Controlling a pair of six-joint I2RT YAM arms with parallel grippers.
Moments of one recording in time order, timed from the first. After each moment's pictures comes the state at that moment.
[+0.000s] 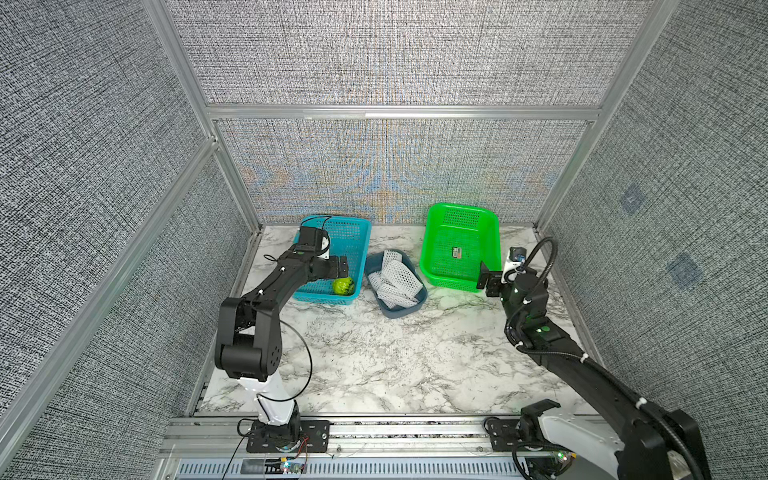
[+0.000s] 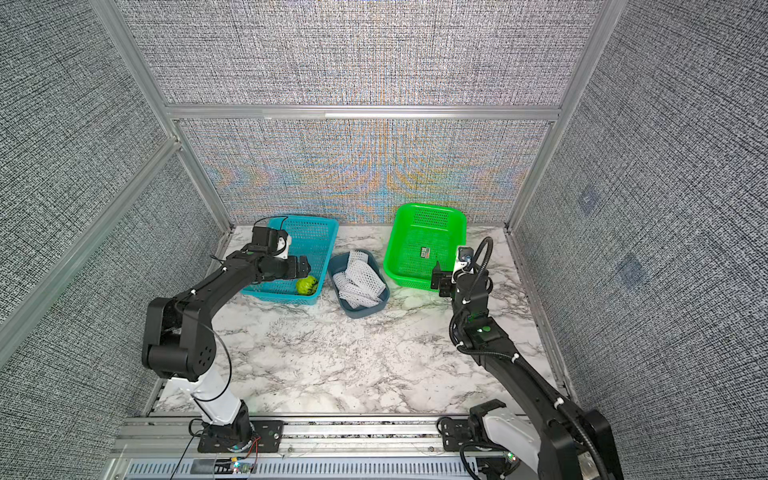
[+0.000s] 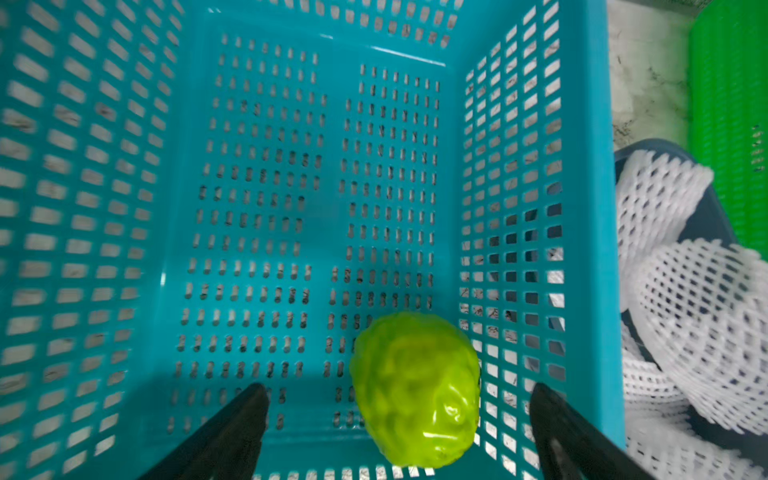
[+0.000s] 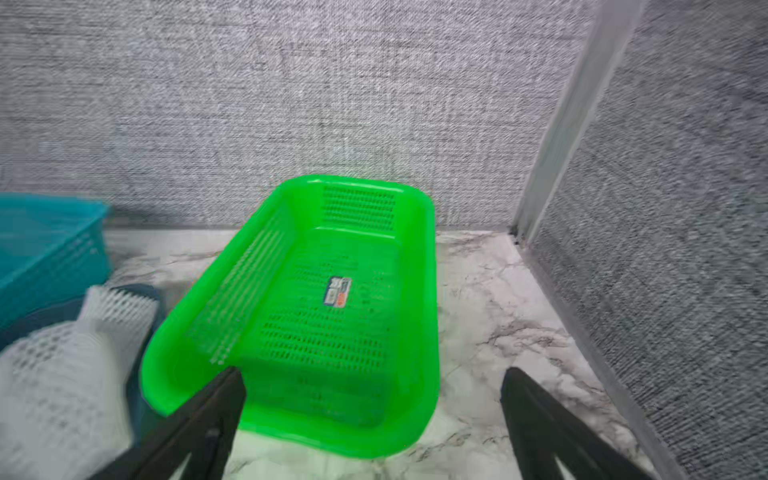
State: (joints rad) left arm -0.17 1.80 1.33 -0.53 0.18 -0.18; right arm 0.35 1.03 0.65 0.12 0.32 0.08
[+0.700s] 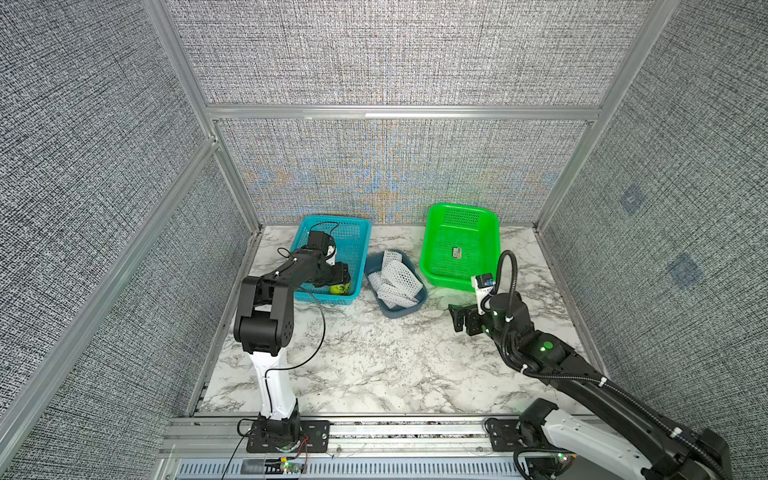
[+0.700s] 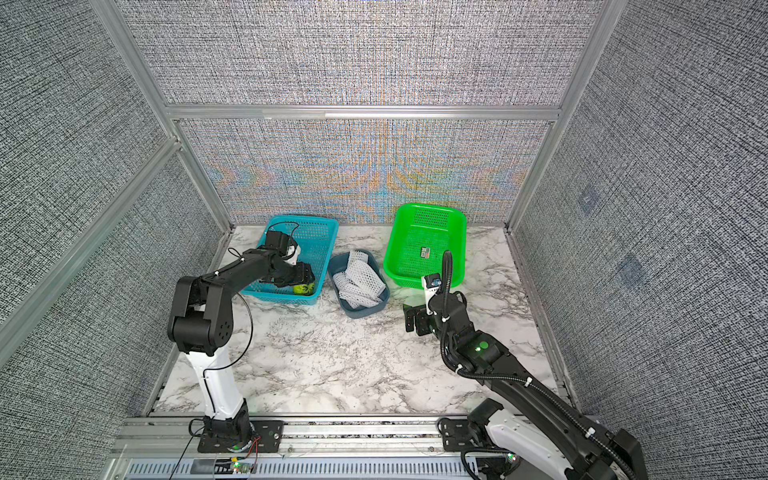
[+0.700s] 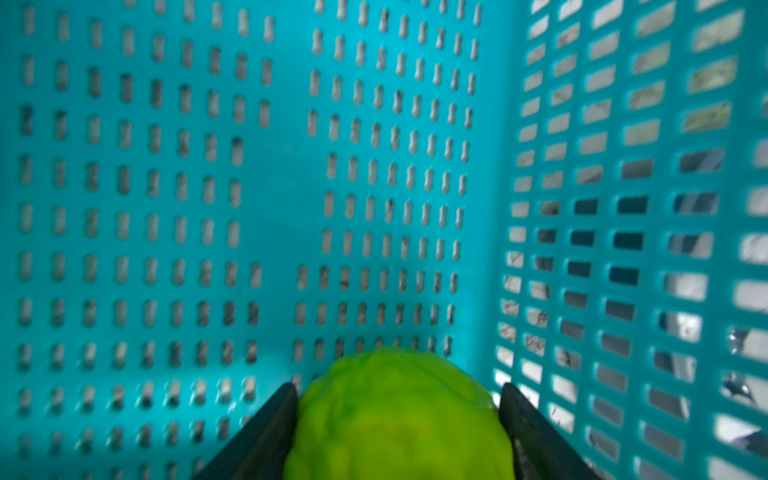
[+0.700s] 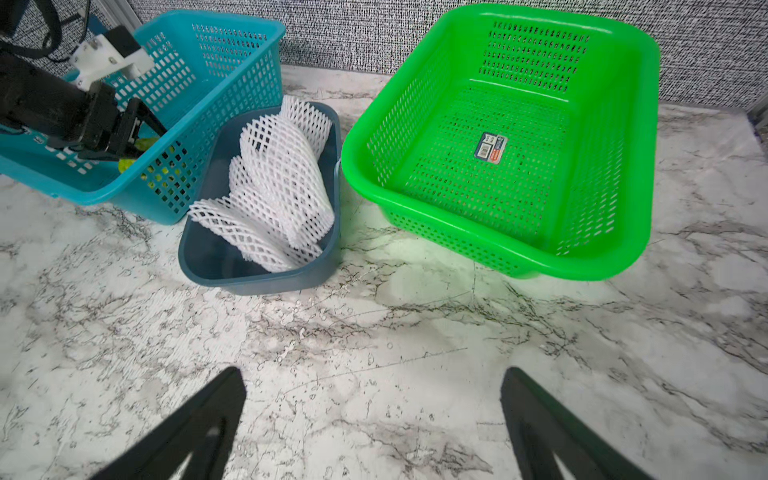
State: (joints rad) left arm -0.17 2.00 1.40 -0.53 0.24 -0.20; right arm 0.63 0.89 0.64 -0.30 0.24 0.24
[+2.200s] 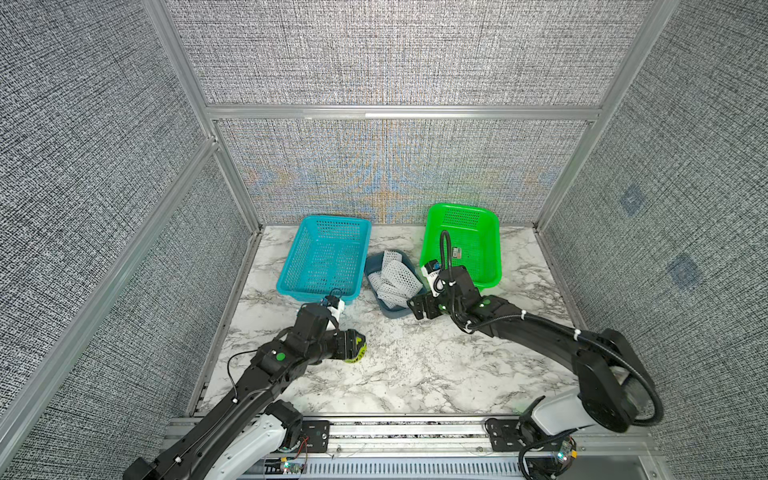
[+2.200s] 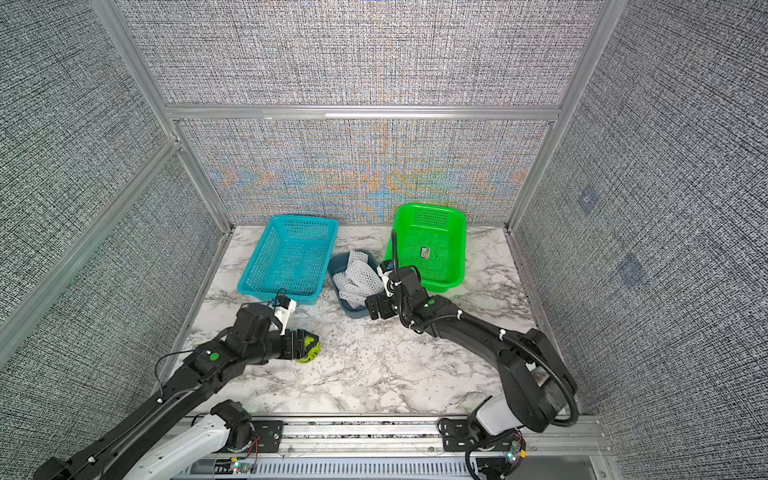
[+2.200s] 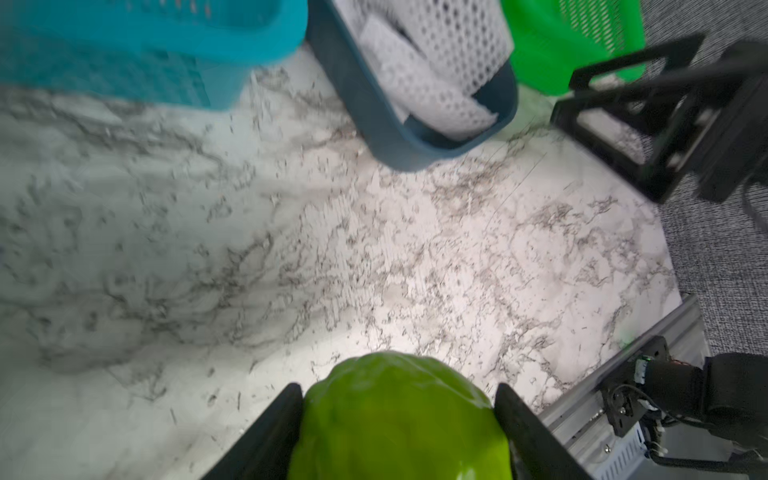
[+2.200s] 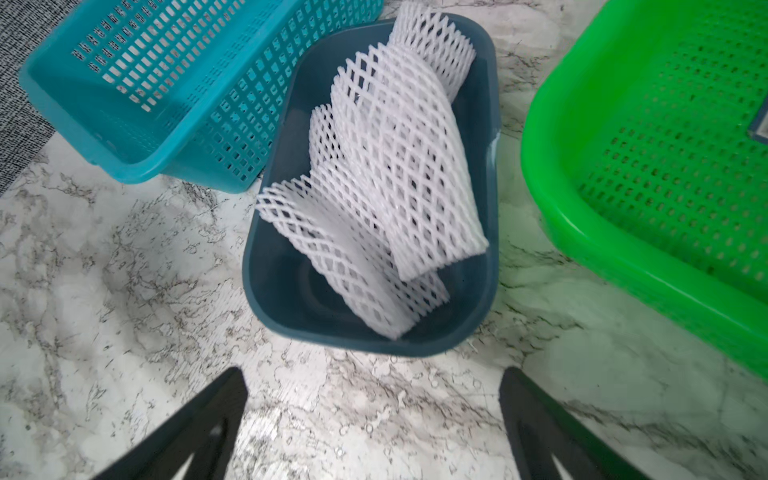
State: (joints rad) left arm -0.64 0.79 0.55 -0.59 0.20 -0.58; right arm 0.64 1.54 0.97 -0.14 -0.06 0.24
